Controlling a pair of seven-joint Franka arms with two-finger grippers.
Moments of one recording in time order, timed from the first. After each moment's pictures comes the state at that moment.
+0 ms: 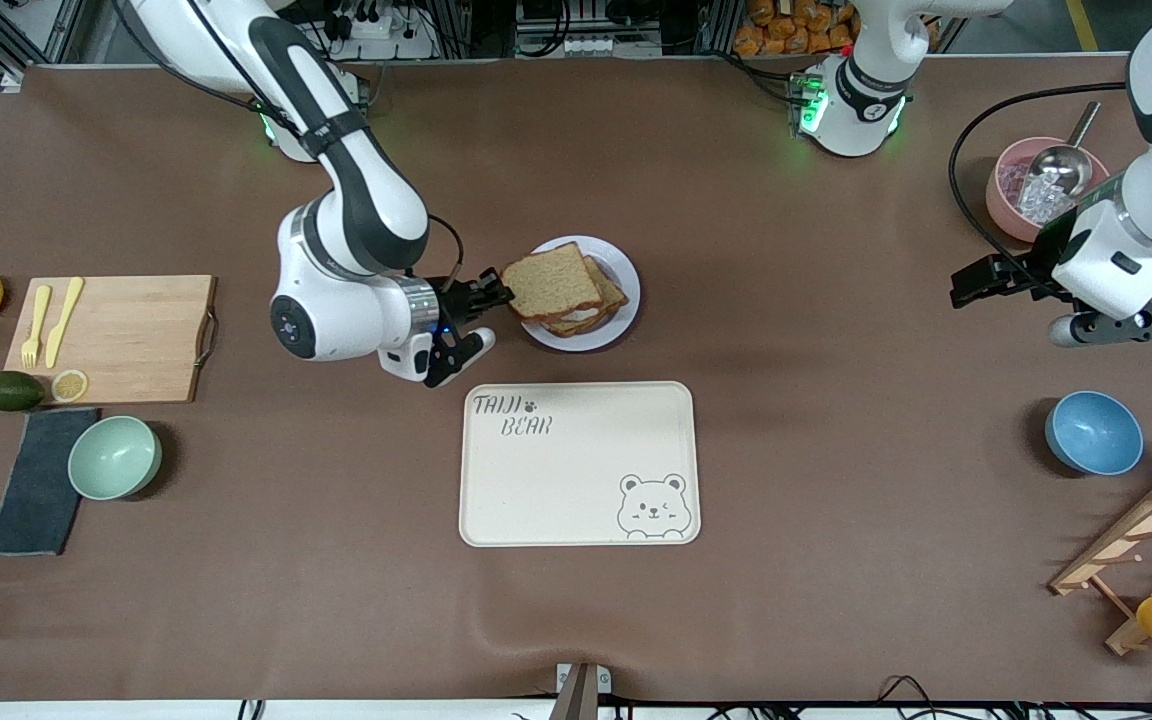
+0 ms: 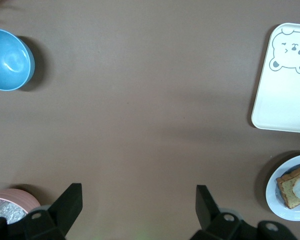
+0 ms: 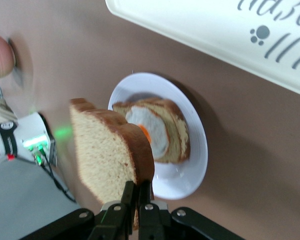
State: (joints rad) left arm -0.14 0.06 0.04 -1.67 -0.04 1.64 -0.20; right arm 0.50 0.41 0.00 -1.87 0.83 1.99 -0.40
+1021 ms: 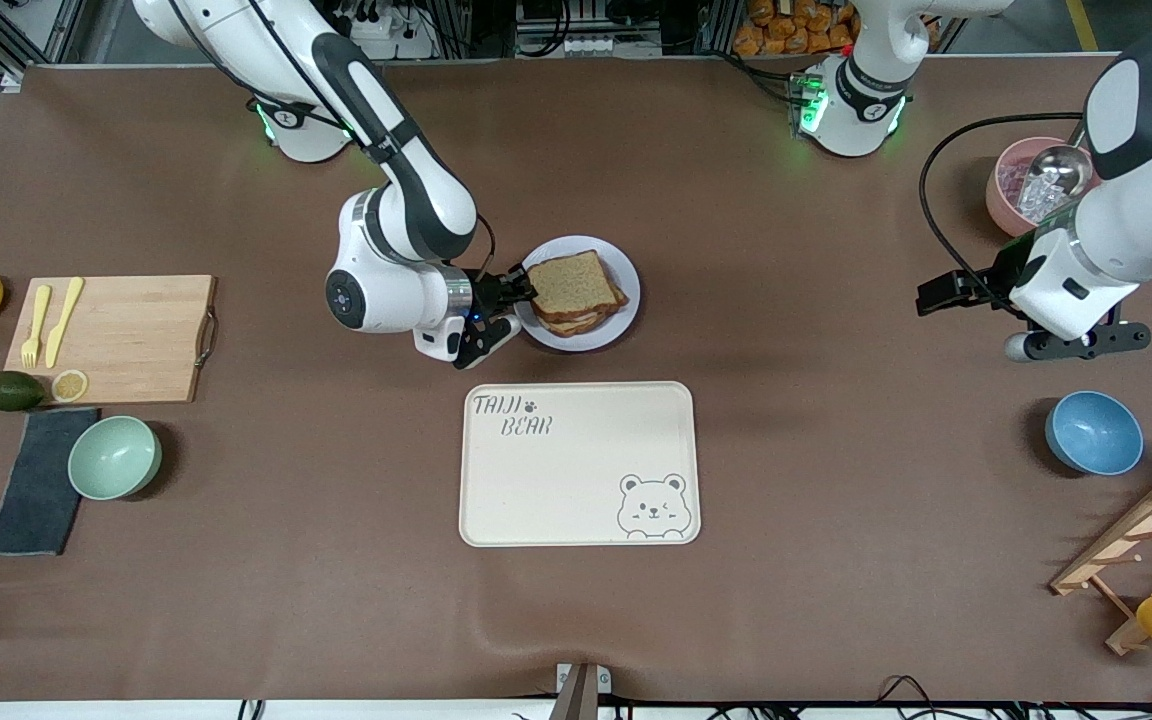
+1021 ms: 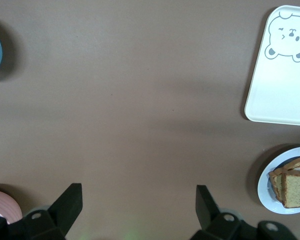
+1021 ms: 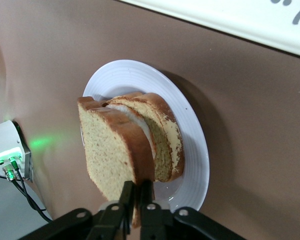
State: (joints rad) left arm -0.14 0.08 0.04 -1.73 -0.10 1.67 -0.20; right arm 0.60 0.43 -0.01 -2.00 0.91 2.17 -0.48
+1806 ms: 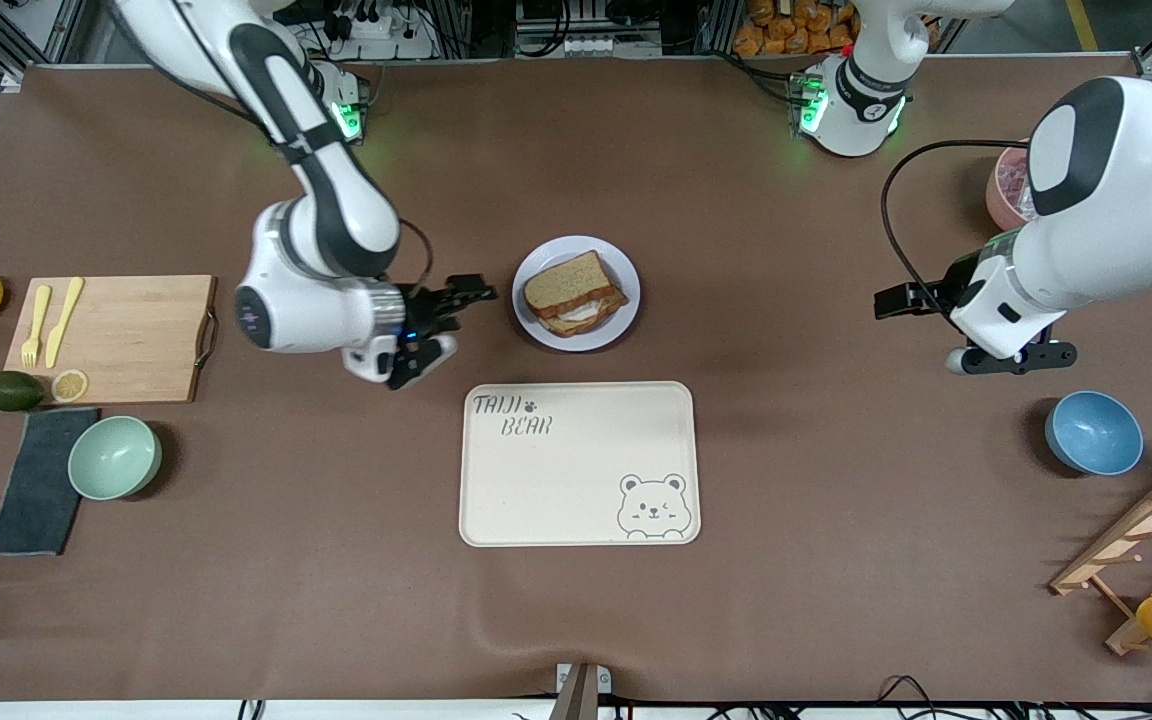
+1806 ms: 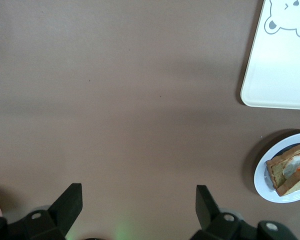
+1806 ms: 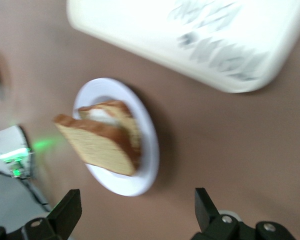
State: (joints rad) left arm -0.18 0.12 0.02 -1.78 -0.14 1.70 -0.20; right arm 0.41 0.33 -0.06 -1.98 0.74 2.02 -0.48
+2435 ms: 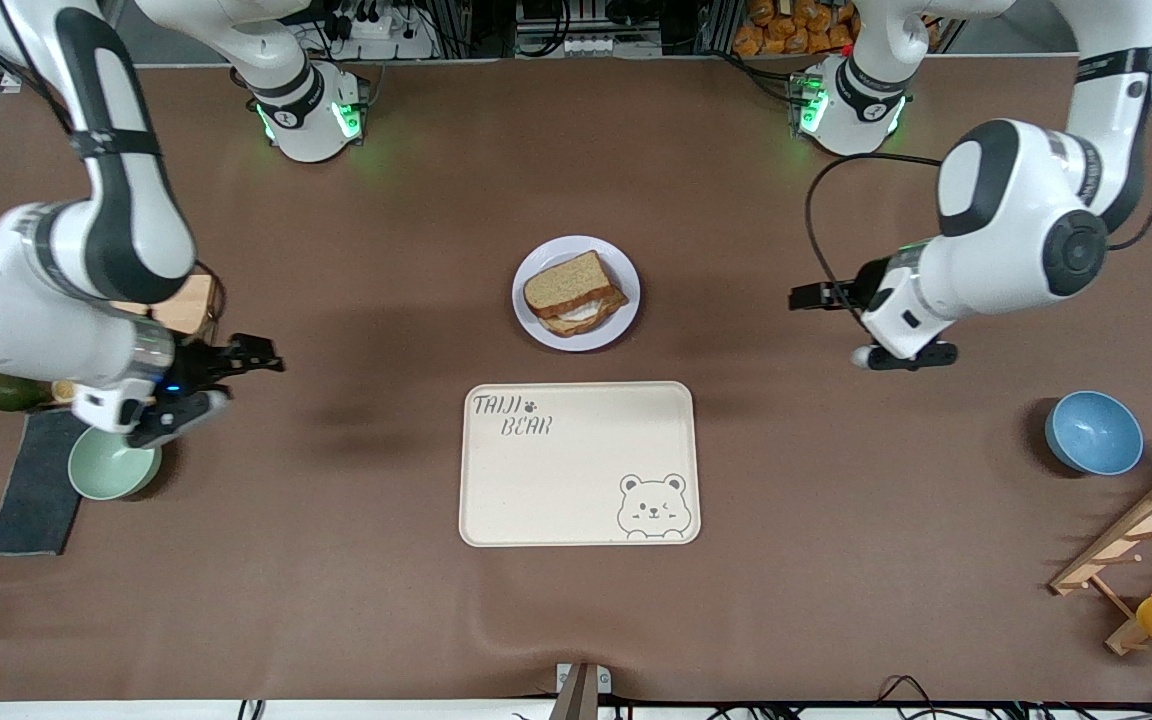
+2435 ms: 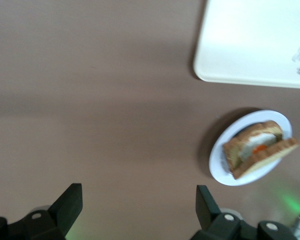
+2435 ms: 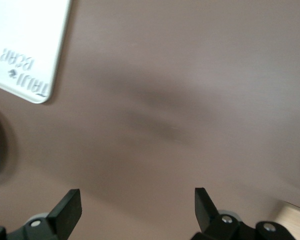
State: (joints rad) left arm -0.21 0.14 -0.06 -1.96 -0.39 1.85 -0.20; right arm 0.14 0.26 -0.16 -1.81 0.26 1.93 -0.50
